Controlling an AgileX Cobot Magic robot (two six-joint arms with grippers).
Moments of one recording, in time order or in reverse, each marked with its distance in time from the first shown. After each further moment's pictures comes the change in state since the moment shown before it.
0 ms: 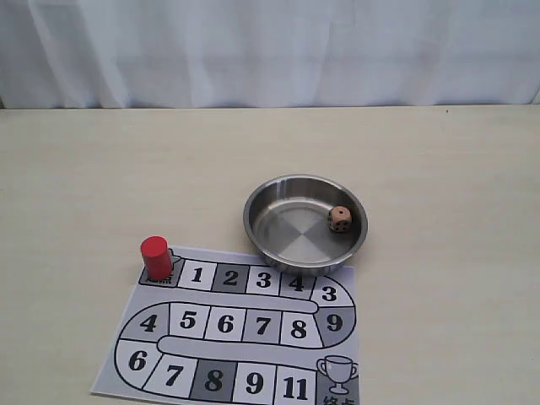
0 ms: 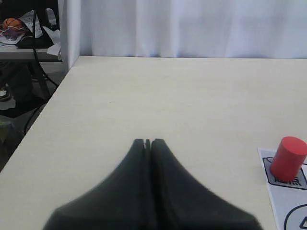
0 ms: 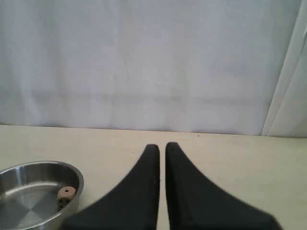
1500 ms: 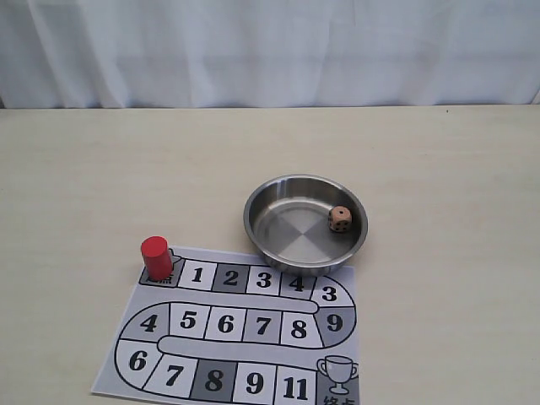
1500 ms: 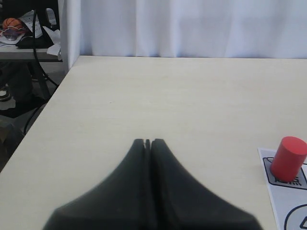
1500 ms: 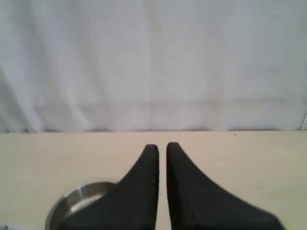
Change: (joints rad) left arm 0.000 0.000 0.000 0.000 0.000 0.000; right arm 0.000 0.435 -0.702 0.212 0.491 -0.087
